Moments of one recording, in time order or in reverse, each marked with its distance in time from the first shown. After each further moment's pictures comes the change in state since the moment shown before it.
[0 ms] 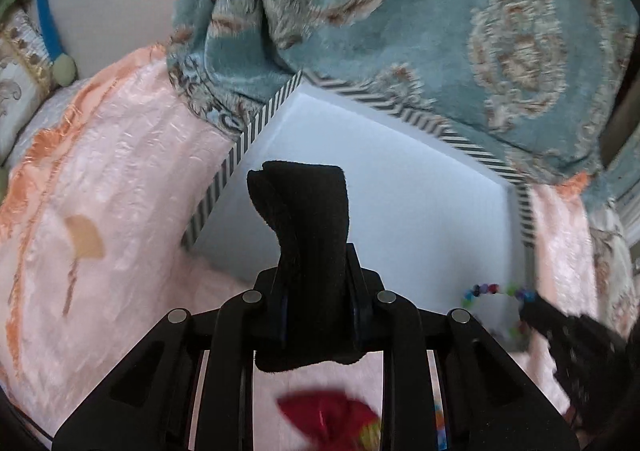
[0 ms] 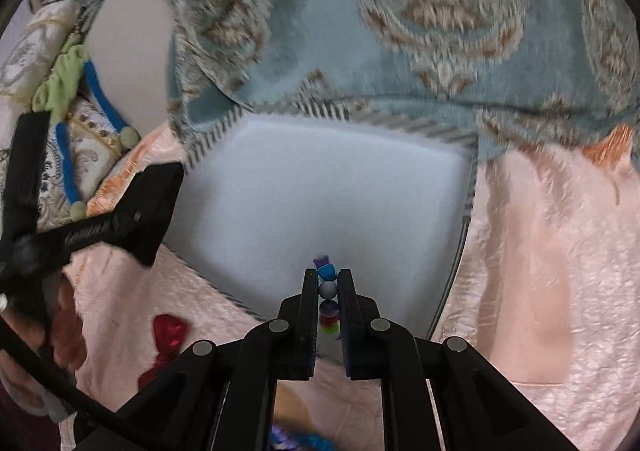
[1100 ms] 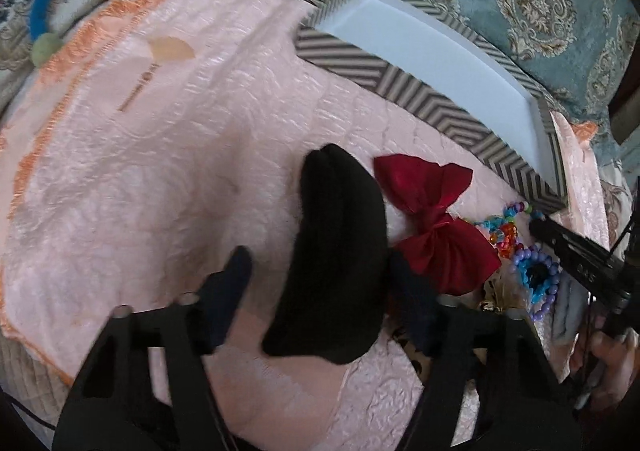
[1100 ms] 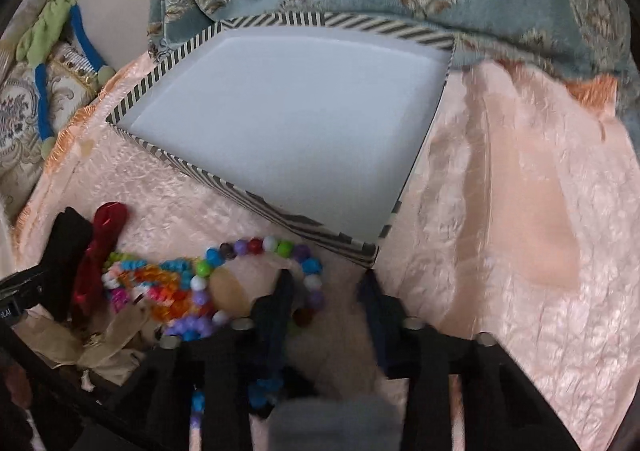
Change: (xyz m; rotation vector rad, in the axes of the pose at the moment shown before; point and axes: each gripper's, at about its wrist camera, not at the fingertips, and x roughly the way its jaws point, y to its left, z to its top) left arm -0.049 0.047 -0.161 -0.081 0.135 0.040; right arm 0.009 -0.007 -0.074 -0.083 0.106 -0.112
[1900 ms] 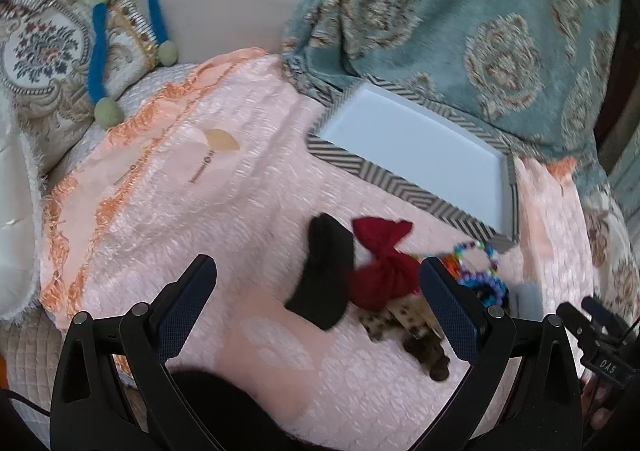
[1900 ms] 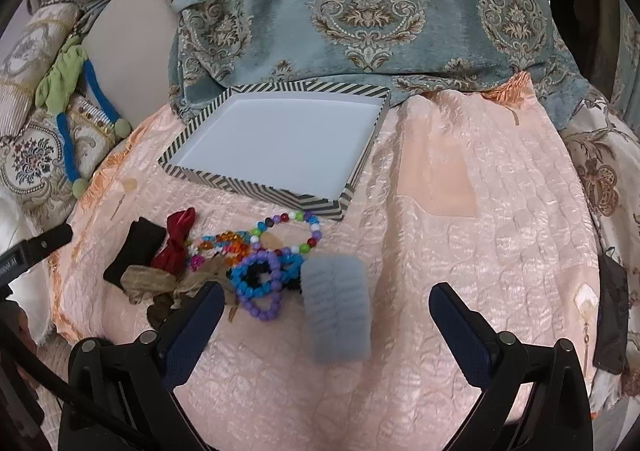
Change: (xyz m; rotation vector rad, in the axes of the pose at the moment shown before) left arm -0.119 -0.018 -0.014 -0.010 -0.232 0.106; right arm -0.130 0.002 -0.057 0.140 -0.141 -0.001
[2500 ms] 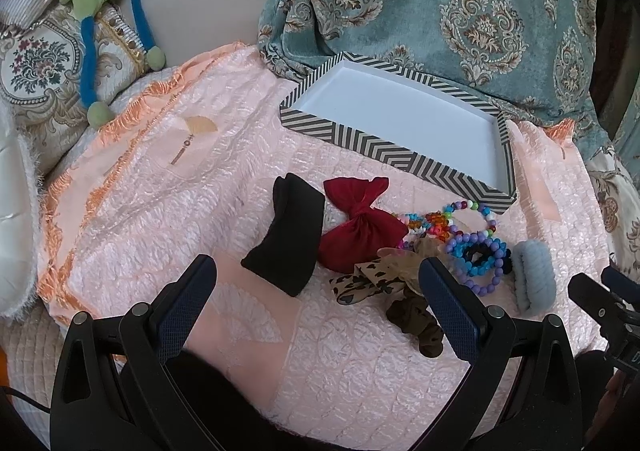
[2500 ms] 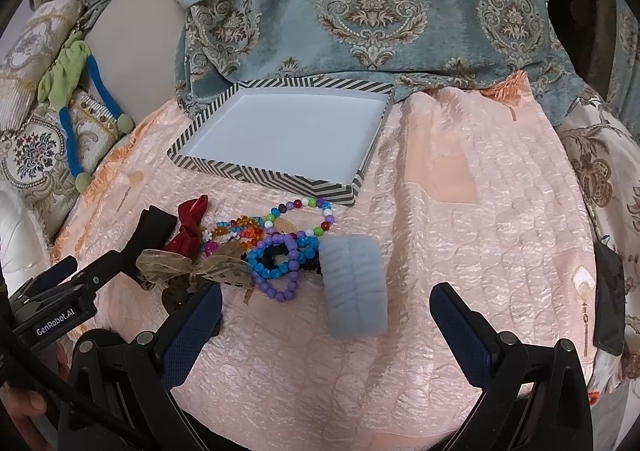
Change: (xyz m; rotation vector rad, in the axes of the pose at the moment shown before) left arm 0.008 -0.043 -0.048 0.097 -0.060 0.024; right arm -0.015 0.017 -0.016 0.001 0.005 -0.013
